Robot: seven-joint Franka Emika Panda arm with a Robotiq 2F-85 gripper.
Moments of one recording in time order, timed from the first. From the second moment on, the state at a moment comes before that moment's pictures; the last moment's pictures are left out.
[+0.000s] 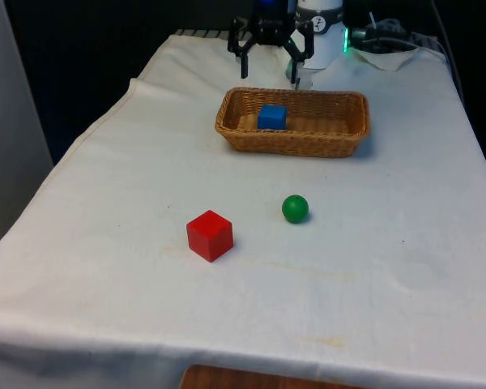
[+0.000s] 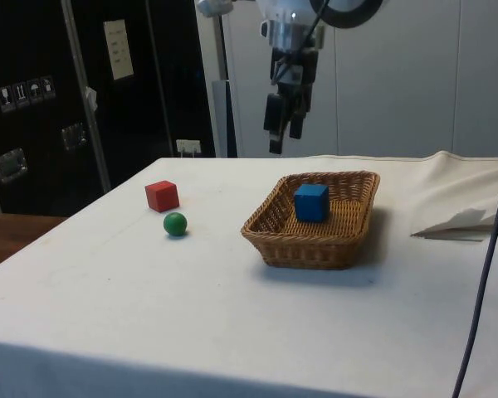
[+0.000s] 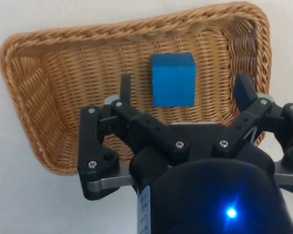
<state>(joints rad) 0.22 -0.12 -0.40 -2.65 -0.14 2.73 0.05</state>
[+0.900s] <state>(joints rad) 0.23 0.02 -0.29 -2.46 -0.10 2.63 0.08</state>
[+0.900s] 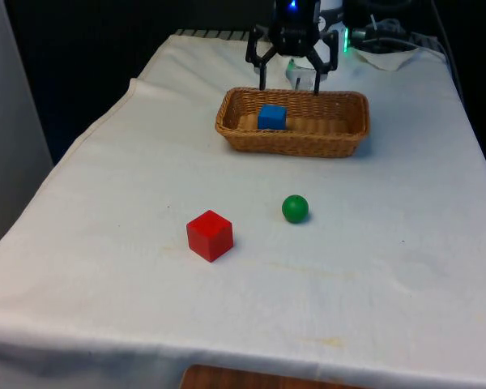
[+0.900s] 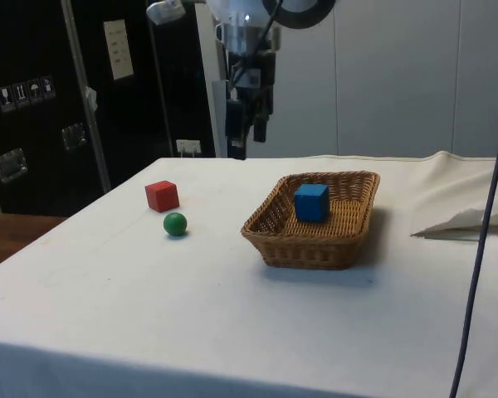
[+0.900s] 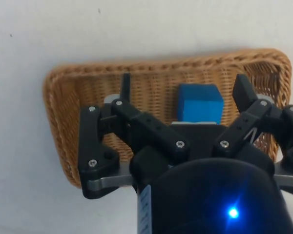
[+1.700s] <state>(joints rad) 0.23 0.26 -0.25 -2.22 0.07 2.63 -0.03</state>
